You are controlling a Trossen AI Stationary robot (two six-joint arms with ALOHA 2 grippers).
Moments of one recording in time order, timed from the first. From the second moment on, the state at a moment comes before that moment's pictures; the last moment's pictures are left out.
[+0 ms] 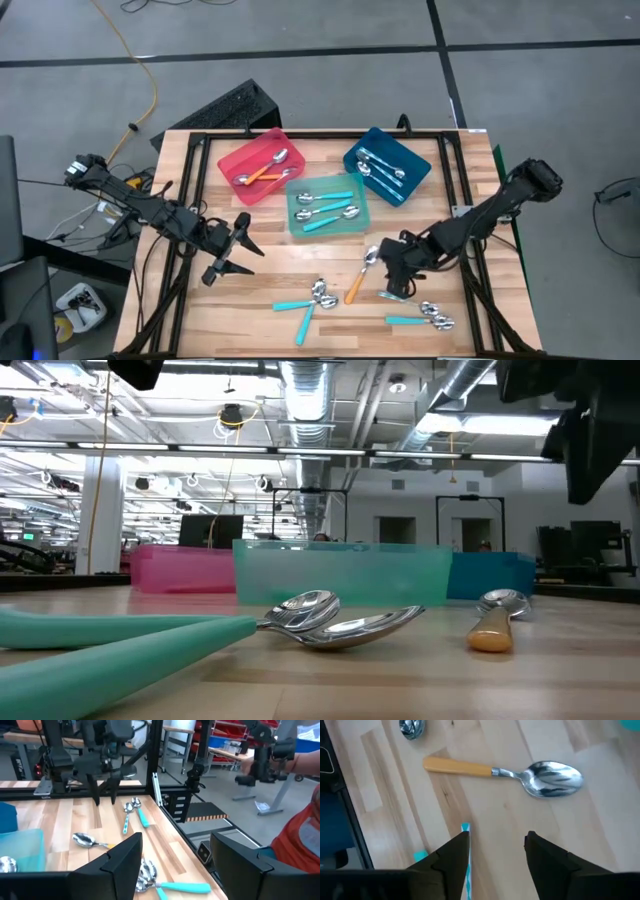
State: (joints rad) left arm -0.45 0.78 0.49 0.14 -0.04 -0.17; right arm 0.51 1.40 0.98 -0.73 0.08 0.90
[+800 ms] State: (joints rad) left arm -0.45 0.78 0.49 0.11 -0.05 -0.18; right arm 0.64 1.57 1.01 -0.80 0.06 1.01
